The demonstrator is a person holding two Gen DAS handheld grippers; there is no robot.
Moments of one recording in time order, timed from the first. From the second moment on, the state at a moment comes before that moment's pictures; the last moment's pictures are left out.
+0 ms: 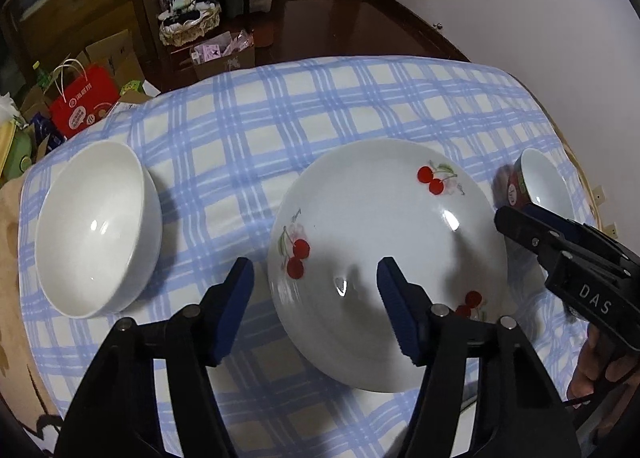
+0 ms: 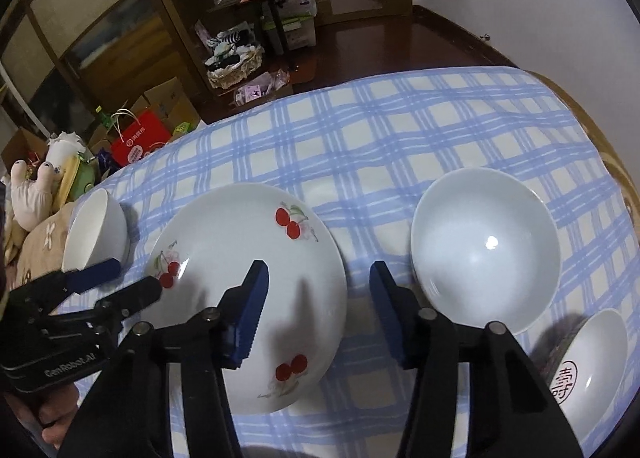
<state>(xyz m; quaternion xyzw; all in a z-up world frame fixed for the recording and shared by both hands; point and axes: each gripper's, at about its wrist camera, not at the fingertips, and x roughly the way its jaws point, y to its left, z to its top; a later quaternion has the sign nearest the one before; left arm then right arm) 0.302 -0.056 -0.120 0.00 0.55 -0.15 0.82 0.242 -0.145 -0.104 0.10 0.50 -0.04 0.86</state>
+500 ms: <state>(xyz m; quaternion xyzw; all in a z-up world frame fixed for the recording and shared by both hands) 0.309 -0.068 -0.153 0.06 0.58 -0.12 0.80 0.248 -0.149 -0.131 0.12 0.52 -0.05 0.84</state>
